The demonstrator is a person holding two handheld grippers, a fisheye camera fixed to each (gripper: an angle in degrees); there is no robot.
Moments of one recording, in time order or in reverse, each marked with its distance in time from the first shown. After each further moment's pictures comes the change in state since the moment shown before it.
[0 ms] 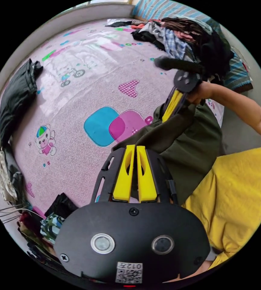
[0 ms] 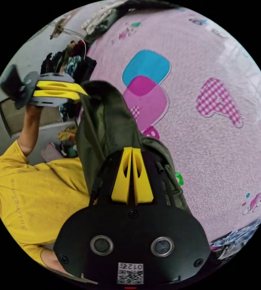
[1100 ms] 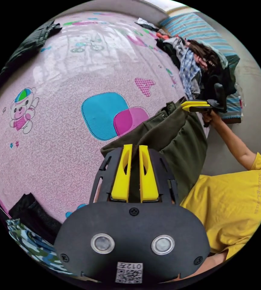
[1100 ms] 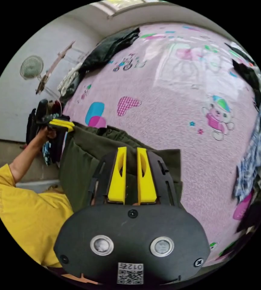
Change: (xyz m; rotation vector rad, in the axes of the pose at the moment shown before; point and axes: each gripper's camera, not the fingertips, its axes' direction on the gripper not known) left arm -0.078 0.033 0.104 0.108 0.284 -0.205; right arm -0.013 0.229 0.045 0.524 0.204 0.355
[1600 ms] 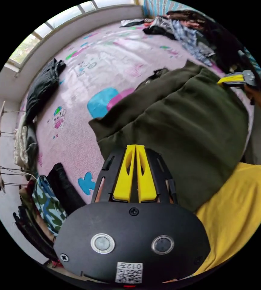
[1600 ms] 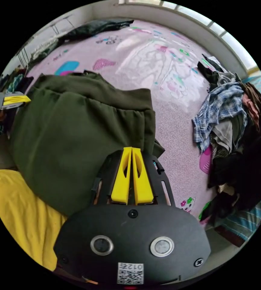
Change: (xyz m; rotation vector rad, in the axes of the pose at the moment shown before) left arm 0.125 0.094 0.089 -0.040 -0.637 0.123; right arm -0.048 0.148 0.046 -0.169 0.552 -0.105
